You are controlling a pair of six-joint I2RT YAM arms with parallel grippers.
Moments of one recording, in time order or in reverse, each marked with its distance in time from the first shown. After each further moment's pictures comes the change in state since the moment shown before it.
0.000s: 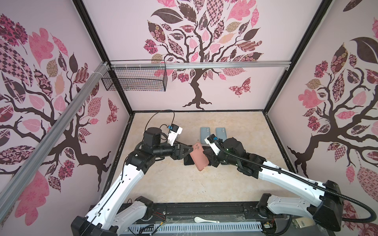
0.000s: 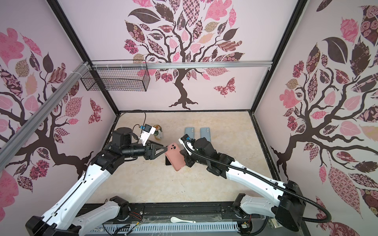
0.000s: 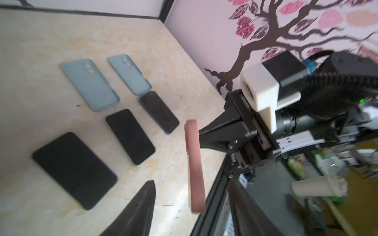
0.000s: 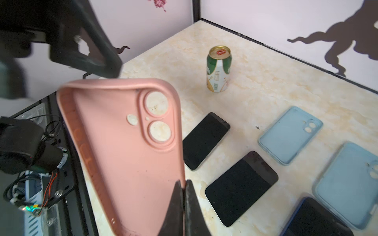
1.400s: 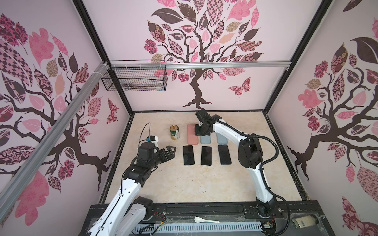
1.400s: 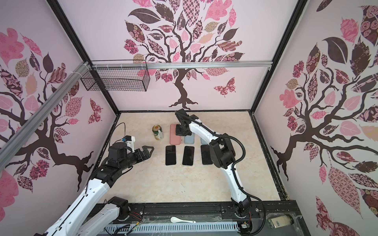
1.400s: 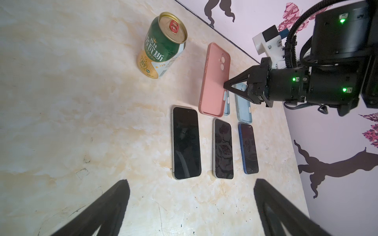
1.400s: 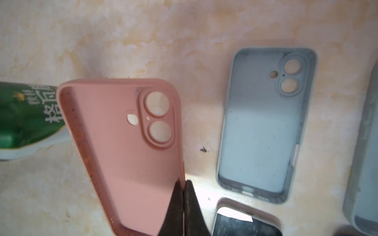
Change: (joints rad) left arm 0.137 -0.150 -0.343 0.093 -0.458 -0.372; right arm -0.249 1.157 1.230 -0.639 0.040 0.439
